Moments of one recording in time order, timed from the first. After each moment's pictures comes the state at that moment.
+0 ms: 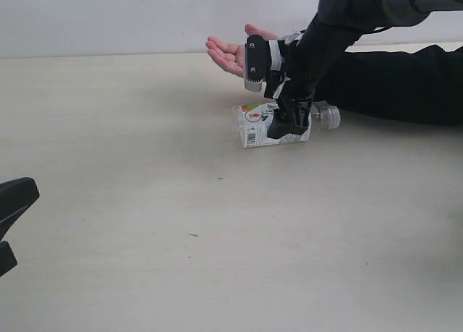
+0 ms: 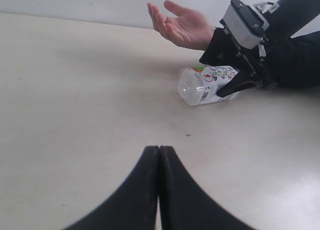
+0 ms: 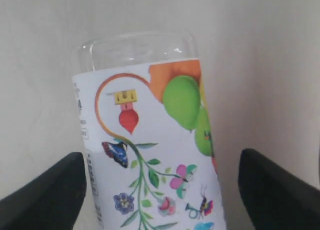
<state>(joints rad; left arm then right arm) -0.68 0.71 -0.03 -0.45 -0.31 0.07 0.33 2.23 -1.65 0.34 0.81 -1.44</state>
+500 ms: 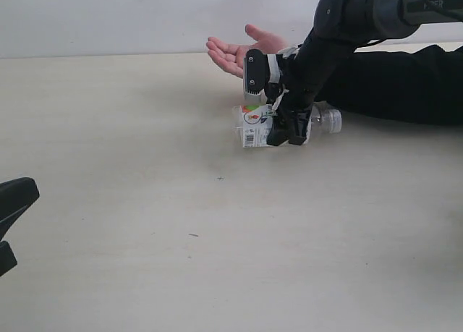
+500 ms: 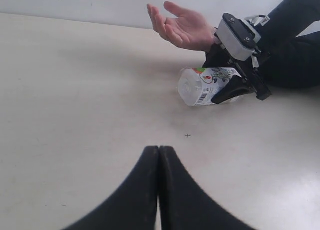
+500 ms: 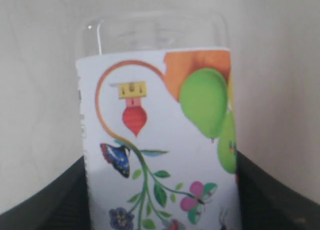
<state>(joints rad) -0.68 0.71 -0.03 -0.45 -0.31 0.07 0.33 2.27 -1.65 0.34 0.82 -1.44</state>
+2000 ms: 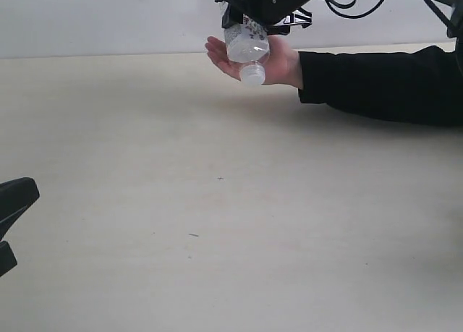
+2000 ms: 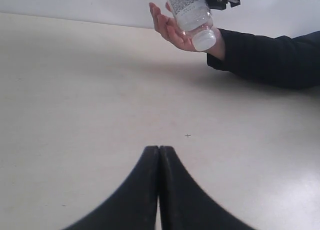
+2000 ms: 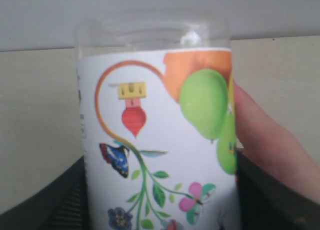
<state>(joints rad) -0.68 0.71 -0.03 -0.45 -0.31 0.07 0.34 2.36 -2.09 0.41 0.66 0.03</state>
